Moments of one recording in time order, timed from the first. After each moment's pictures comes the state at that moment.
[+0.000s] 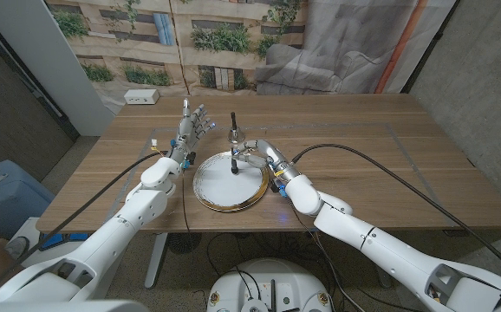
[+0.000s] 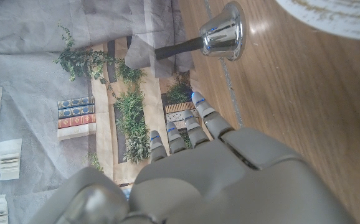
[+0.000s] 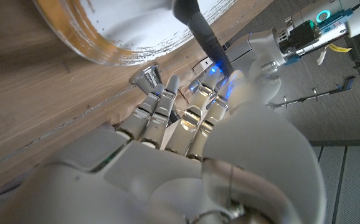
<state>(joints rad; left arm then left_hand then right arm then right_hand) 0.84 0.51 0.37 -1.30 -0.65 -0.29 -0.03 0.01 0.06 -0.12 0.14 0.21 0.05 -0.21 0.19 0.19 0.09 -0.15 0.20 0.19 0.16 -0.04 0.18 0.18 0.33 0.02 0.20 0.18 -0.81 -0.42 -0.81 -1.56 -0.21 0.09 -0.28 0.99 0.11 0.30 -0.16 0.19 0.93 -0.22 0.53 0.20 1.07 -0.23 0.24 0.26 0.52 -0.05 0.49 0.30 0.44 -0.05 0.20 0.17</state>
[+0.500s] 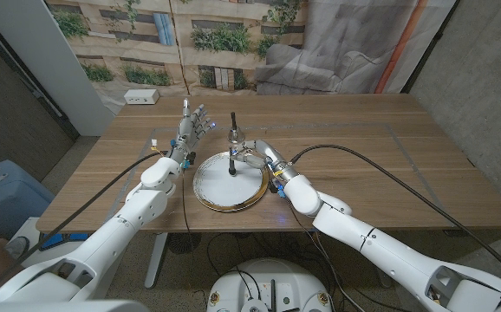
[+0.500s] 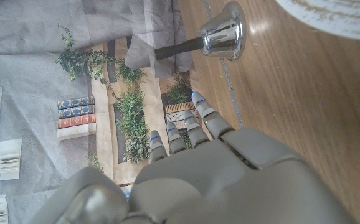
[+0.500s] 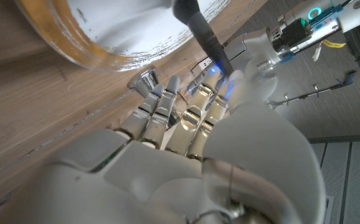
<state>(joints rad) 0.84 0.51 0.37 -1.30 -0.65 -0.29 -0.03 0.01 0.06 -0.12 0.14 0.21 0.05 -0.21 0.19 0.19 0.09 -0.15 0.20 0.19 0.16 -0.04 0.18 0.18 0.33 0.02 0.20 0.18 -0.83 -0.42 -0.80 -1.60 -0.17 0.05 -0.26 0.99 0.11 0.30 -0.16 0.19 0.92 -0.22 0.53 0.20 1.07 -0.23 0.24 0.27 0.52 -0.05 0.49 0.30 0.44 -0.05 0.20 0.17</state>
